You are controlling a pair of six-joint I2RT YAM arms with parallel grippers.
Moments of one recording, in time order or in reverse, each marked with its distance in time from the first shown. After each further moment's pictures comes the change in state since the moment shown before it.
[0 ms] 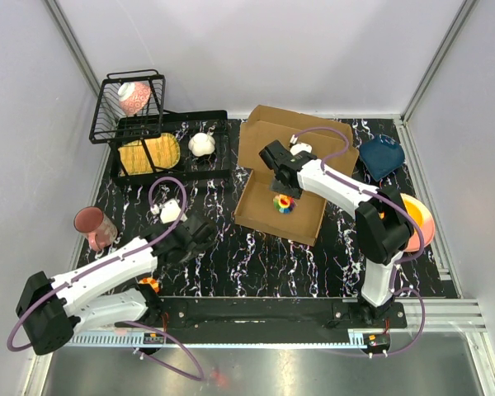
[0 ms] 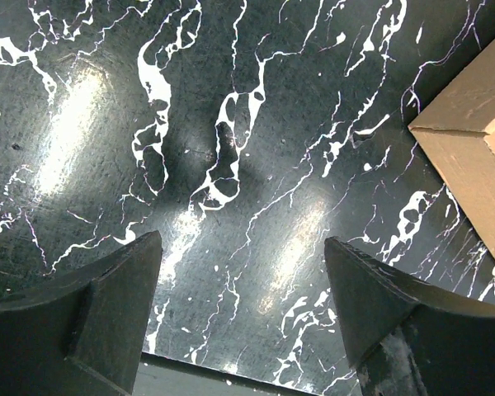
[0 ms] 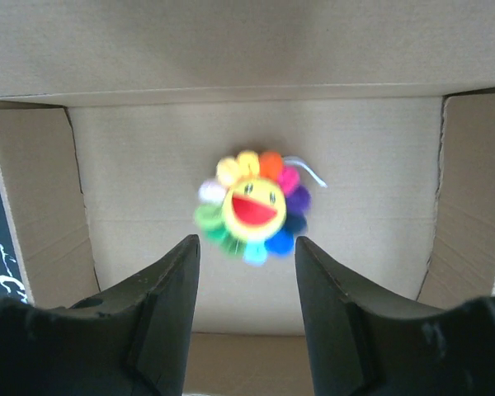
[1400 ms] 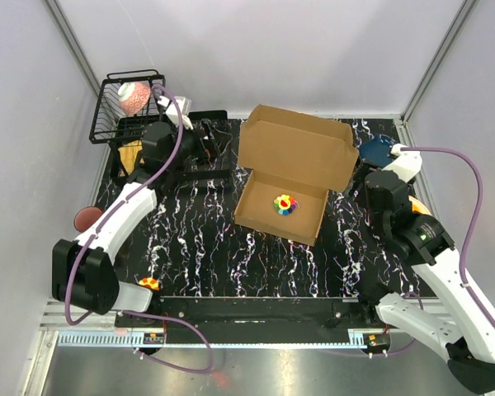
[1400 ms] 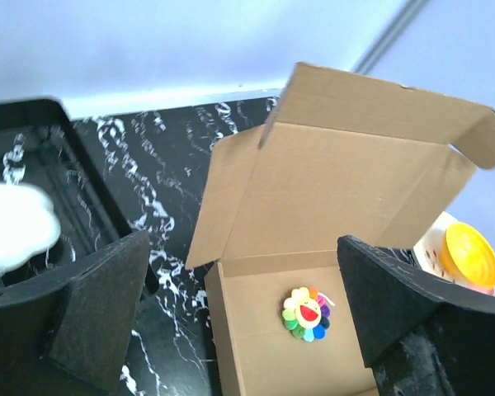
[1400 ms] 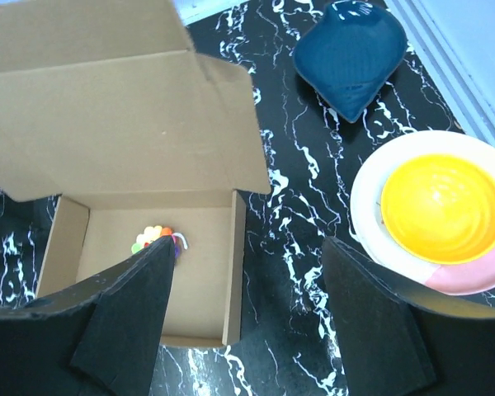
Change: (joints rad) left arm 0.560 0.360 0.380 1.038 0.778 0.941; right arm -0.040 -1.044 -0.383 0.003 0.290 -0.376
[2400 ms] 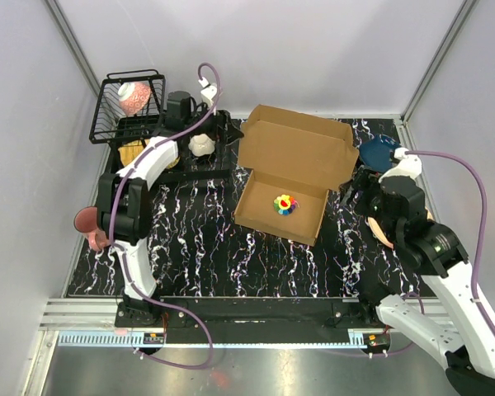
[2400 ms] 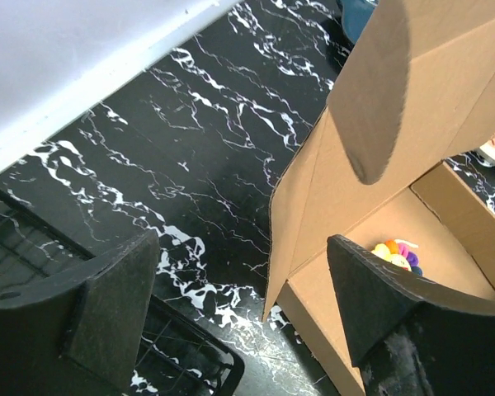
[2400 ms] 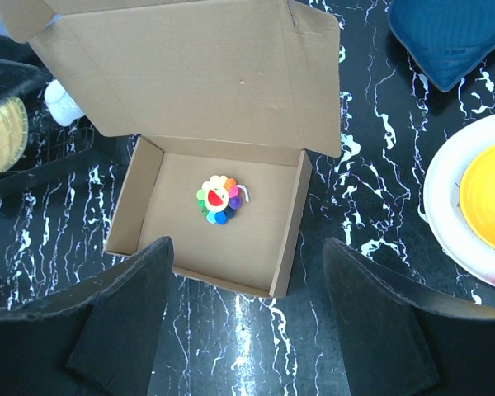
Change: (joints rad) left arm 0.080 0.579 0.531 -0.160 0.485 0.407; right arm -0.103 -0.063 0.013 -0.019 -0.337 -0.005
